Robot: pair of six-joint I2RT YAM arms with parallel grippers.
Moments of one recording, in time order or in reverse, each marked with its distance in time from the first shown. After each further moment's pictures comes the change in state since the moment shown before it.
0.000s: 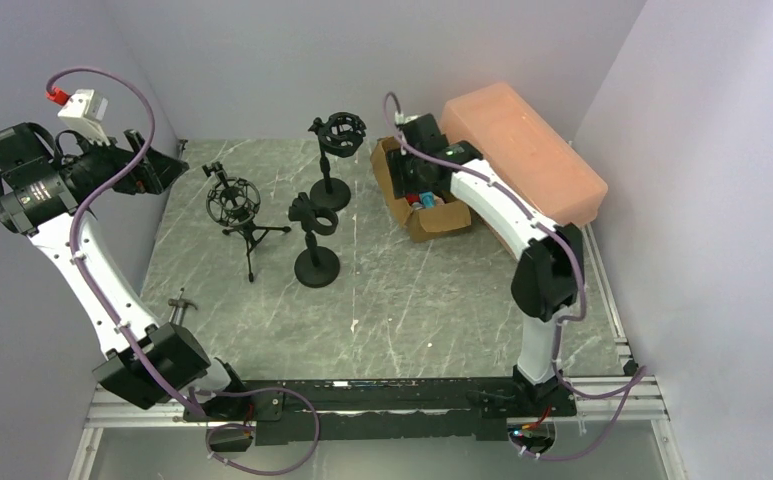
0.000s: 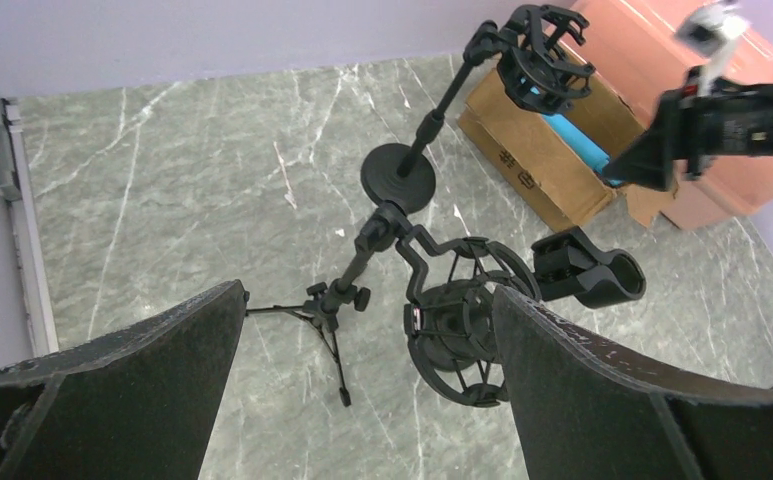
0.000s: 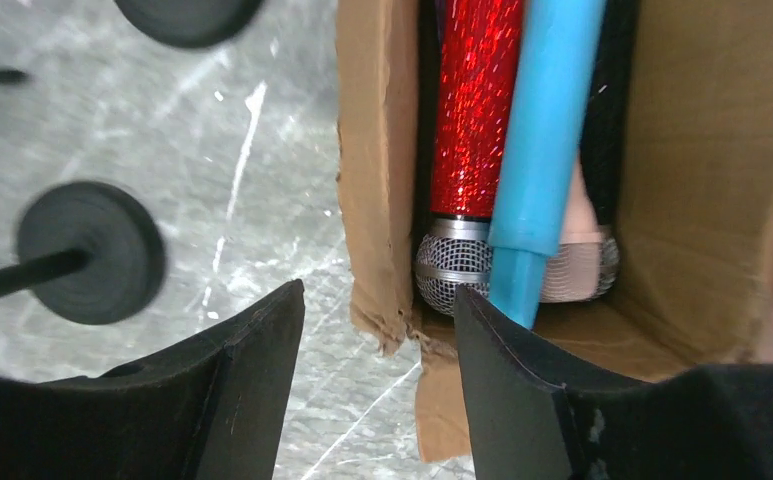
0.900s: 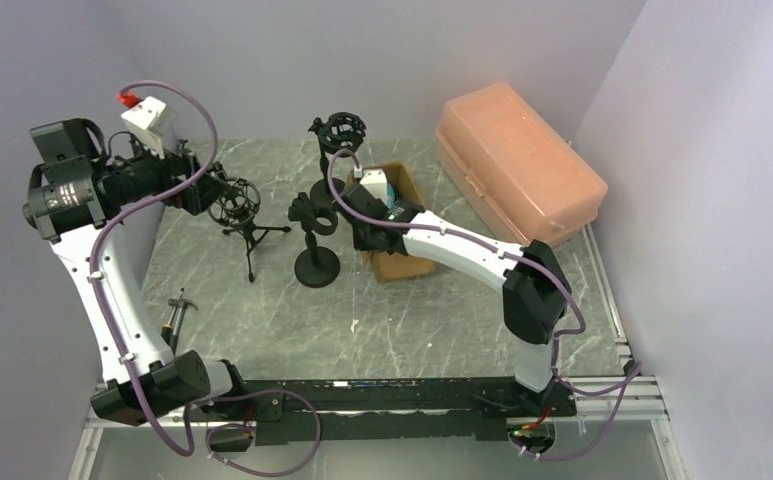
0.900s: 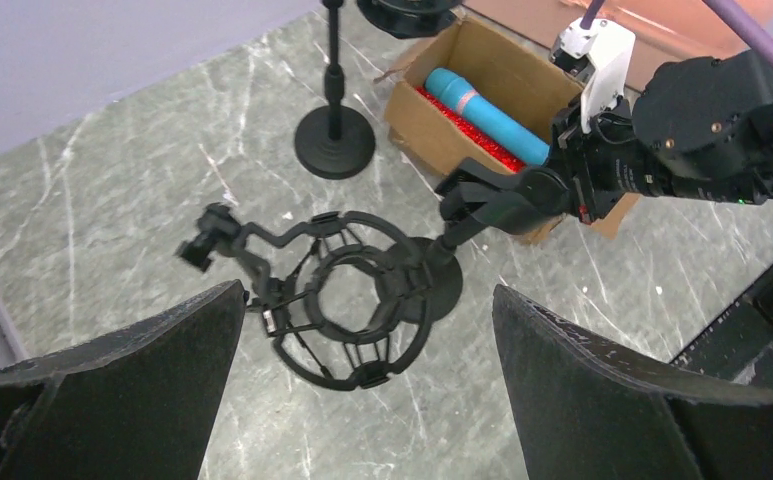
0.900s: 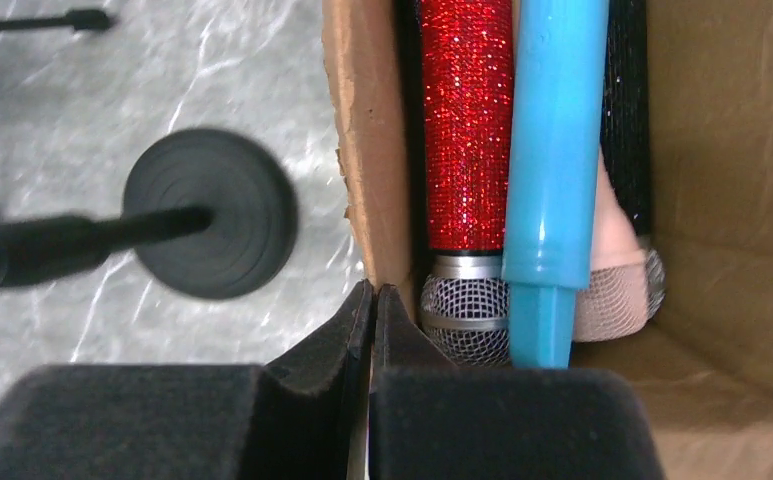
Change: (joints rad) left arm -0.212 -0.085 0.064 -0.235 -0.071 0.238; right arm 0.348 0.000 -0.253 0.126 0.340 0.426
